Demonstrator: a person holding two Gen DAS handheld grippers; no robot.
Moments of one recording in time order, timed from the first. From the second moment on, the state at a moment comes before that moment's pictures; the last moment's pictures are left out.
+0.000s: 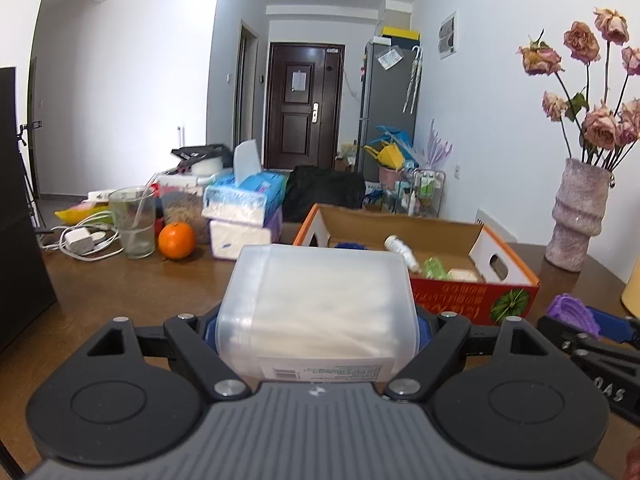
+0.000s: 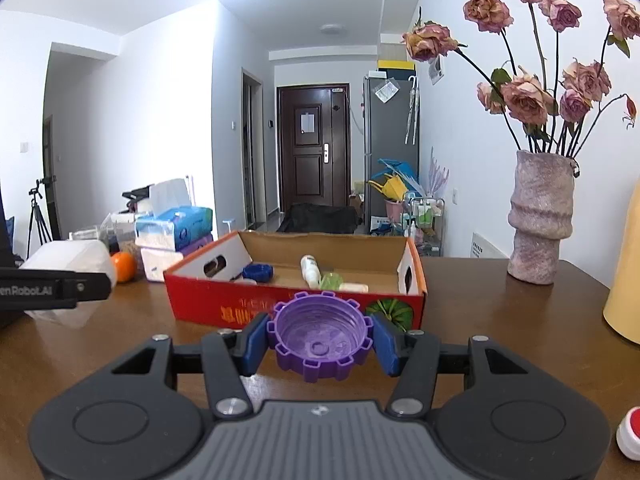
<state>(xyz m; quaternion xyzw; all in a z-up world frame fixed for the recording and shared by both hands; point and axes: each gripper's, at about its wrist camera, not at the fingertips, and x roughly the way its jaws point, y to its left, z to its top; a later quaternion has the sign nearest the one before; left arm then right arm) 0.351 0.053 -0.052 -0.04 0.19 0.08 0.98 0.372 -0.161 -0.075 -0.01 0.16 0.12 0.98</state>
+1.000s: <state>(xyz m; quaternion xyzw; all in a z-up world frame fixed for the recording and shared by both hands) 0.468 0.043 -0.047 -0.08 0.18 0.07 0.98 0.477 -0.152 -0.069 0.02 0.15 0.10 0.98</state>
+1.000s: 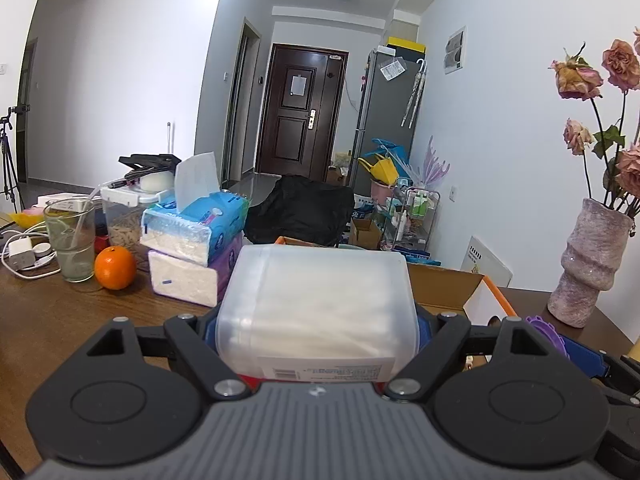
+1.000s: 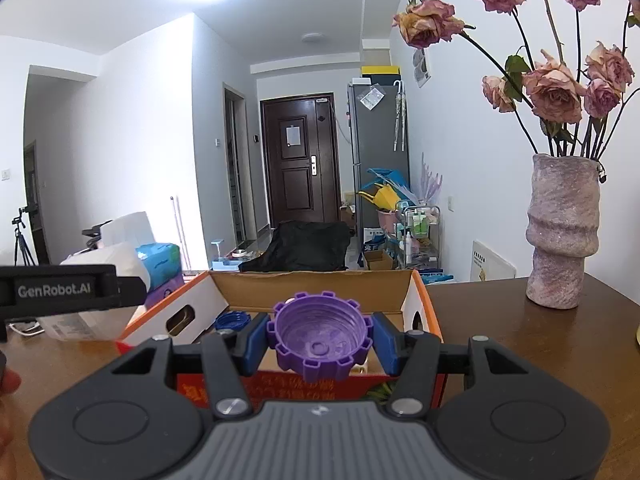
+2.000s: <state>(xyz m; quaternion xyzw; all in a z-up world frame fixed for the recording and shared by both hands) 0.579 0.040 -0.067 -0.06 0.20 0.06 0.97 0.586 -0.144 -0.084 0.01 0.17 0.09 0.98</state>
